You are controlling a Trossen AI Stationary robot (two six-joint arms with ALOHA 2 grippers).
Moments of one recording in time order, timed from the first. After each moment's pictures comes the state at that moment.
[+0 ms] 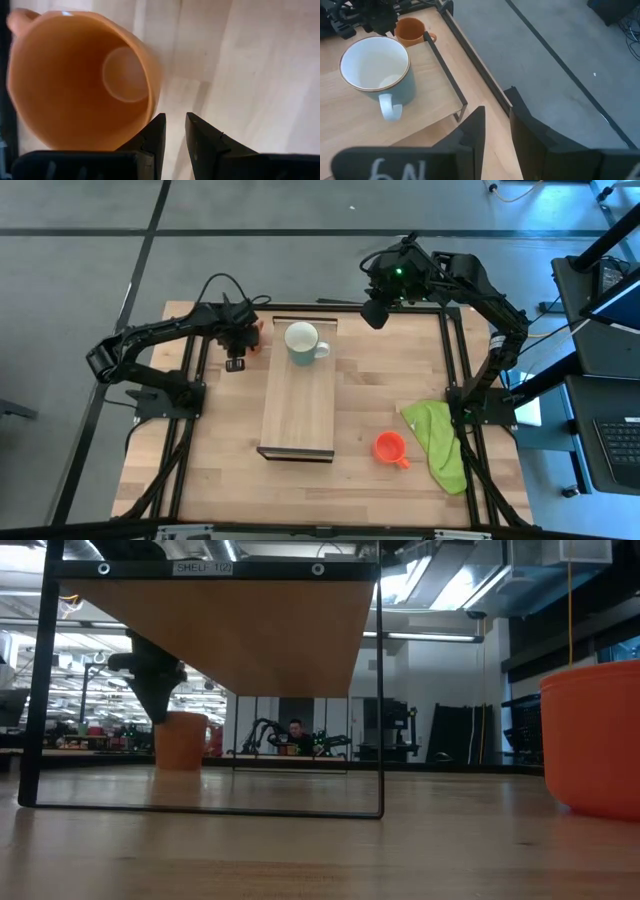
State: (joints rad) left arm 0.69 1.29 0.84 -0.91 -0.05 0.53; right arm -0.29 1.75 2.36 -1.41 0.33 0.07
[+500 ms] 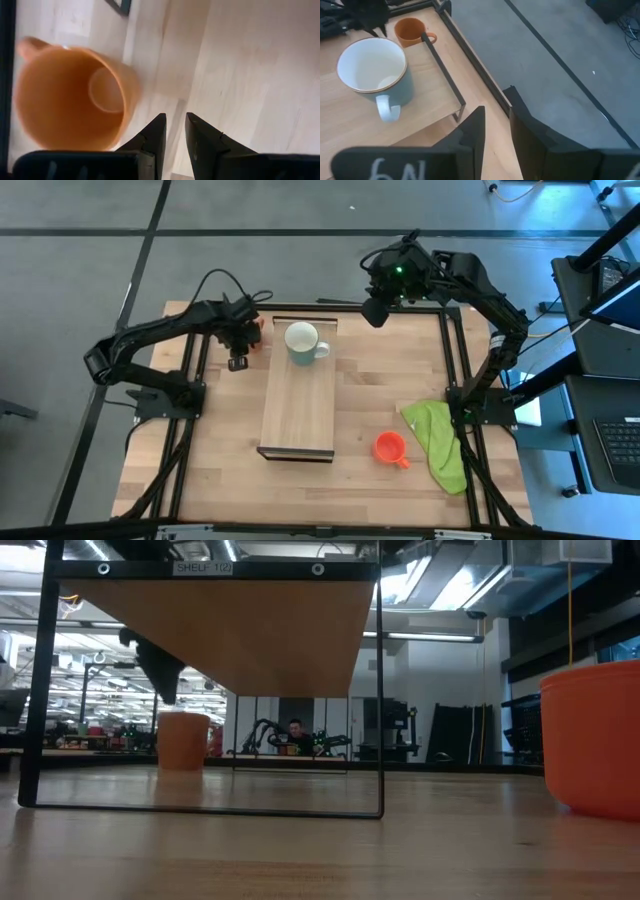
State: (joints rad) left arm 0.65 1.26 0.94 -1.00 0.04 0.45; right arm -0.30 1.75 2.36 -1.41 0.33 0.08
